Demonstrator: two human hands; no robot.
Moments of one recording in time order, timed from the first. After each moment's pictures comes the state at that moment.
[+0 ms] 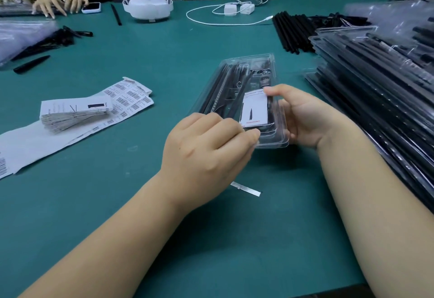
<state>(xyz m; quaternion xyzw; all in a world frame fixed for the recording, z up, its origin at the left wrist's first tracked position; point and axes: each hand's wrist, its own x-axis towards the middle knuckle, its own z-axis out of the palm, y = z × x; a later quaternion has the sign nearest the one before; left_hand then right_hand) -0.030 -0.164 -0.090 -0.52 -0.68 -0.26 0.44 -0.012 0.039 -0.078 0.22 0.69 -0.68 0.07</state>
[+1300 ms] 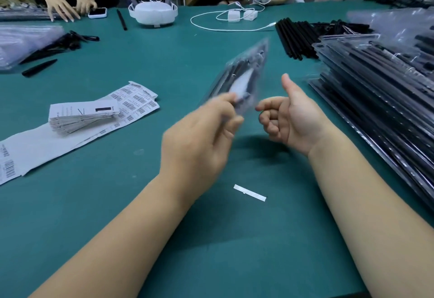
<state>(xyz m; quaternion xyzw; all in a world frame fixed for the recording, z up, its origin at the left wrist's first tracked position) -0.036 -0.166 -0.091 -0.40 -0.75 -0.43 0.30 -0.024 0.031 -0.084 0.20 0.62 -0.76 -0.01</state>
